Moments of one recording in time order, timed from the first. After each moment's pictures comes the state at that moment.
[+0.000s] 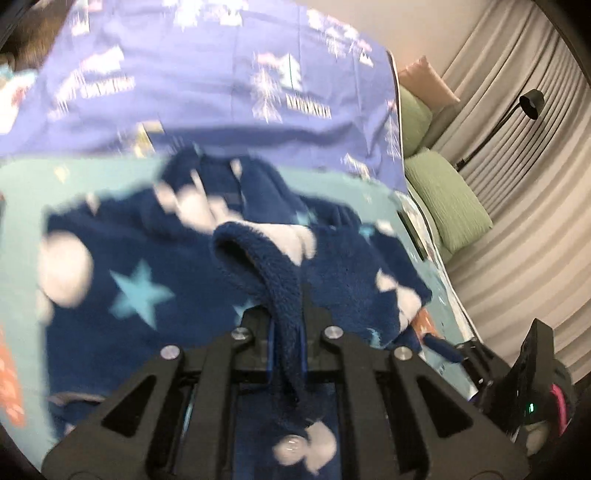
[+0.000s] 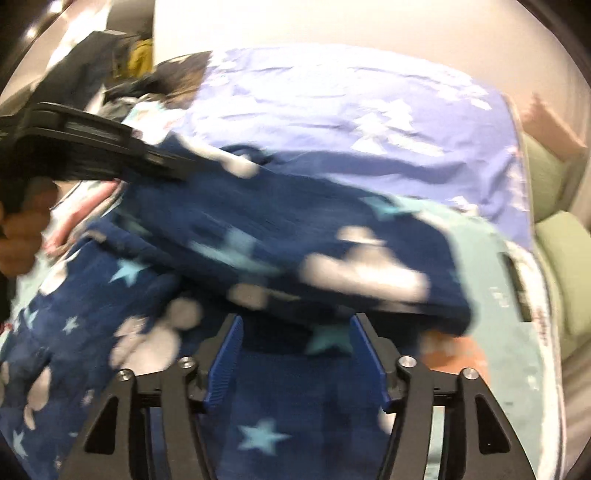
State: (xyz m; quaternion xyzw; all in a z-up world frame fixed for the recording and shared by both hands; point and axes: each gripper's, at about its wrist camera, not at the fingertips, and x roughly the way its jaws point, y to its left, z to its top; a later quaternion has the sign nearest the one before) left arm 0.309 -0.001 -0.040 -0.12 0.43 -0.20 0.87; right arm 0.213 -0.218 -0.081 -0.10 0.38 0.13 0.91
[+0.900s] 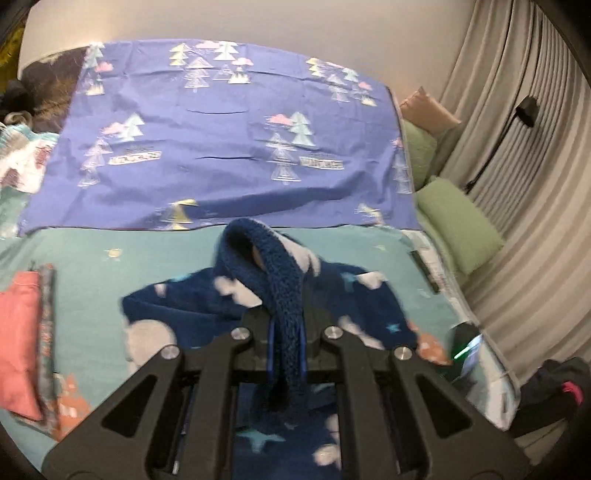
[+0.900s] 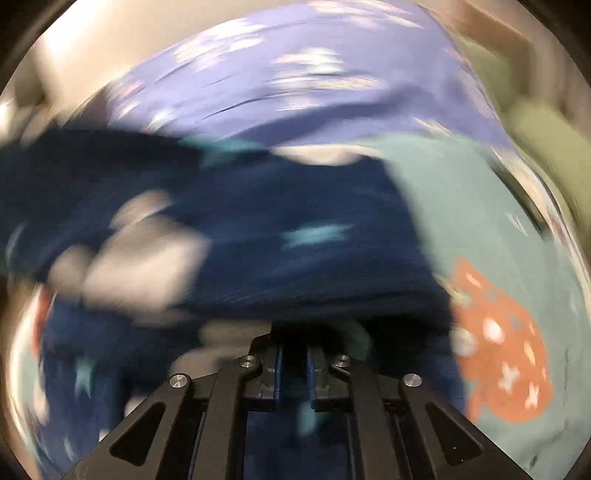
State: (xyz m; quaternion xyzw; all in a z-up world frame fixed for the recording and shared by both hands) left arm 0.312 0.040 0.030 -0.08 0.38 -0.16 0.91; right arm 0.275 -0.239 -0.116 0.12 0.45 0.03 0.88
